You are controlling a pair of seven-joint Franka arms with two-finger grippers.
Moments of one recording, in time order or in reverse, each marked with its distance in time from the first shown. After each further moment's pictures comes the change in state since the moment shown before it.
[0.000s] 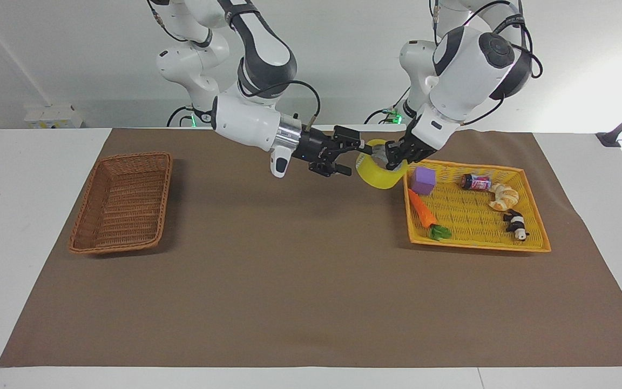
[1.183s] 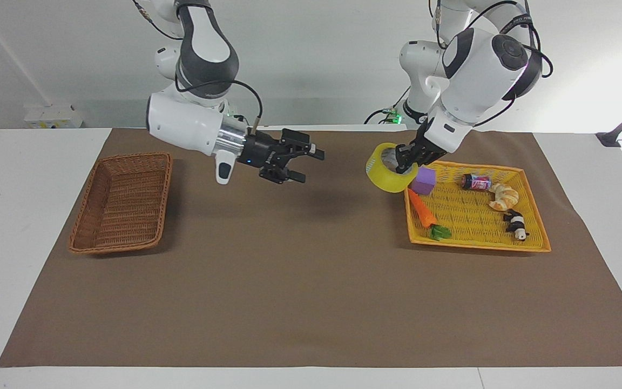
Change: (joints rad) left arm 0.034 0.000 0.004 0.000 0.011 -0.006 0.006; right arm -0.153 -0.037 0.001 0.008 -0.113 -0.148 -0.005
